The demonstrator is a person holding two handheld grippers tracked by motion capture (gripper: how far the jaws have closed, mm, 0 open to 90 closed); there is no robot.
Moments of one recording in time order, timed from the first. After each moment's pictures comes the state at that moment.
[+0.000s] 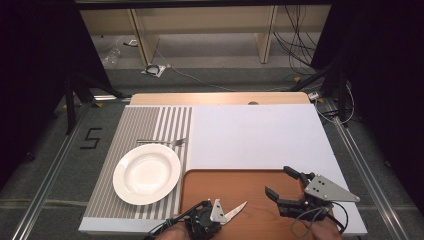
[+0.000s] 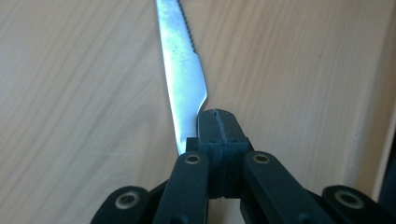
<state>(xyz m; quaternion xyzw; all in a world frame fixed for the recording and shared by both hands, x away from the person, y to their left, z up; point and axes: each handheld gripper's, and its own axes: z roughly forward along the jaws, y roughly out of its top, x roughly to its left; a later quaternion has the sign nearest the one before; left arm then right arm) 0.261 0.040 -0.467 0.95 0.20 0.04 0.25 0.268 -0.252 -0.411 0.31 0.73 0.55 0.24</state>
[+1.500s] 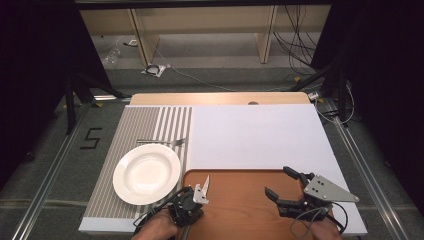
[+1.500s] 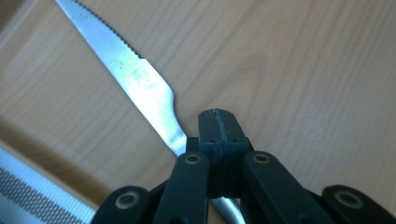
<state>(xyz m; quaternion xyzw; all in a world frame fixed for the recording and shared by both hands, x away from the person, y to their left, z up) 0.290 0.080 -0.465 0.93 0.27 0.06 0.23 0.268 -0.252 -0.412 0.31 0.73 0.55 0.24</state>
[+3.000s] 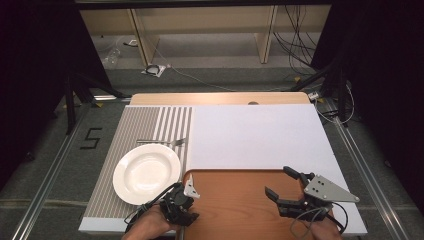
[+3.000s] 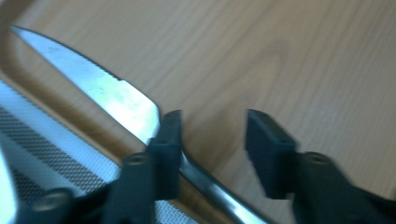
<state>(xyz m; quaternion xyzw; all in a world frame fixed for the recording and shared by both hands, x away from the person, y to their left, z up) 0.297 0.099 -0.457 0.93 0.30 0.05 0.22 0.268 -0.252 -0.411 0.31 0.73 0.55 0.24</state>
